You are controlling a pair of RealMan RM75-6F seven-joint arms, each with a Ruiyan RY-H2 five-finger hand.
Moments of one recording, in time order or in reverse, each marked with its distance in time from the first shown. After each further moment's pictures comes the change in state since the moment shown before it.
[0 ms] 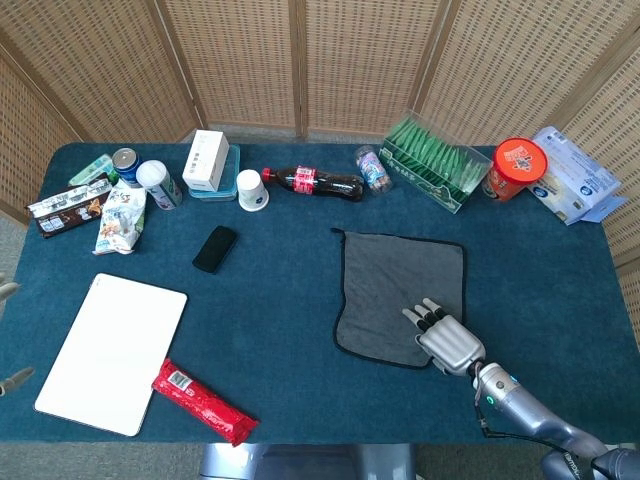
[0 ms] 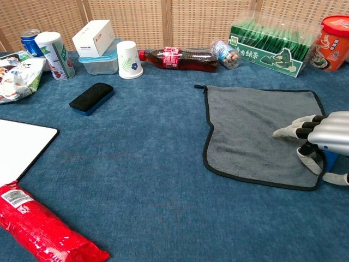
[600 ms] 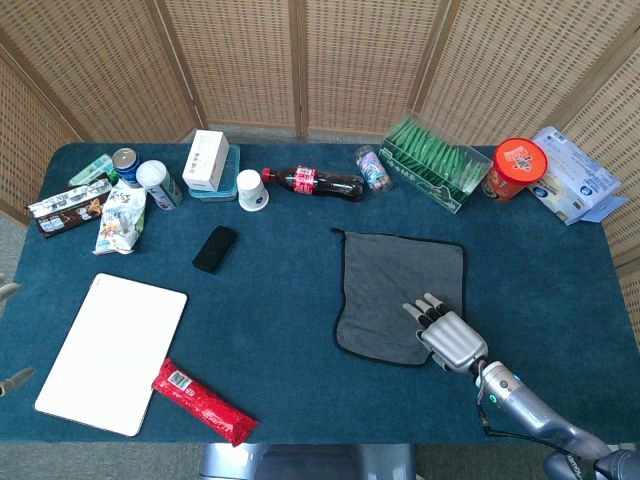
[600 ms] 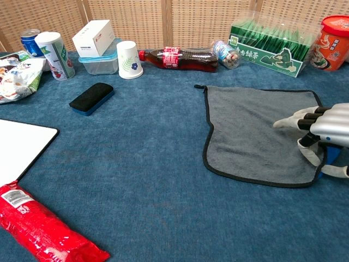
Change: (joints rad) left arm 0.000 0.000 0.001 0.001 0.002 0.000 0.000; right arm -0.014 0.002 0.007 0.015 -0.036 0.056 0.044
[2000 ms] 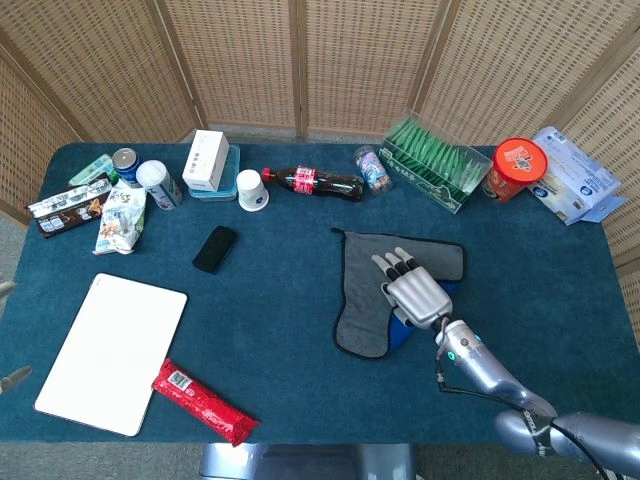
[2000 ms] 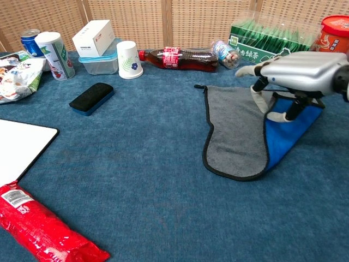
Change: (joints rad) left arm -0.008 0.005 -0.002 0.012 -0.011 -0.014 -0.031; right arm 0.150 -0.071 0.221 -0.095 0.351 -0.057 -0.199
